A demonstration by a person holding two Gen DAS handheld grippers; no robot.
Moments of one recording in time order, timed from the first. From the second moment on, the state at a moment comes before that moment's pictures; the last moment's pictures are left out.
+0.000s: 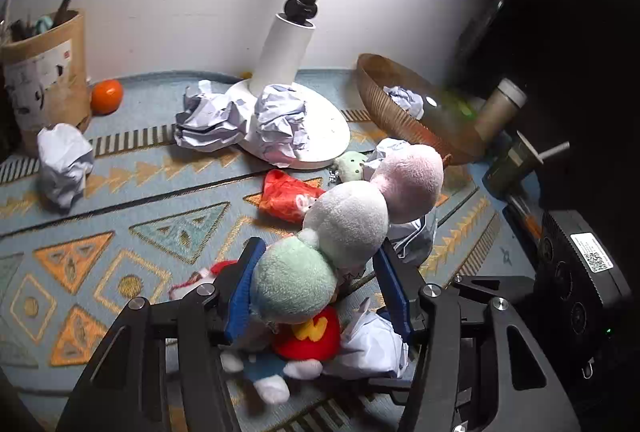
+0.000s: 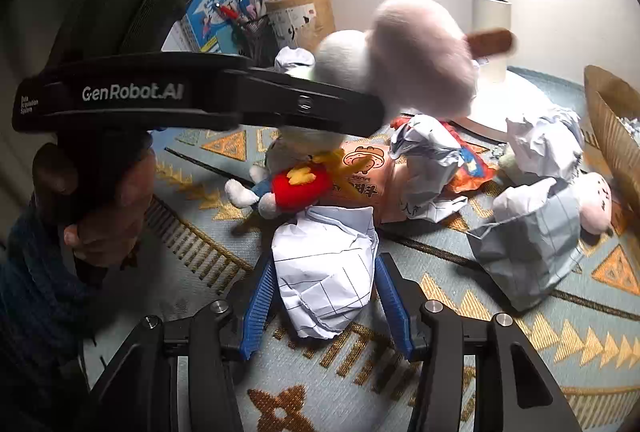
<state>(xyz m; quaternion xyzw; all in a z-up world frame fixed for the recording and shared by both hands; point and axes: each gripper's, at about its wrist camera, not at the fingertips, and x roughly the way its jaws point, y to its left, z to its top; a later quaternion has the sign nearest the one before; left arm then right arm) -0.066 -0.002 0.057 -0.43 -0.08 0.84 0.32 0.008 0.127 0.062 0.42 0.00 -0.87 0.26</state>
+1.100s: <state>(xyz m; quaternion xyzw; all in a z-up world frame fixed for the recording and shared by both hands) 0.023 -0.065 0.025 -0.46 0.04 0.88 0.14 0.040 0.205 0.064 0.45 -0.03 -0.88 0.15</state>
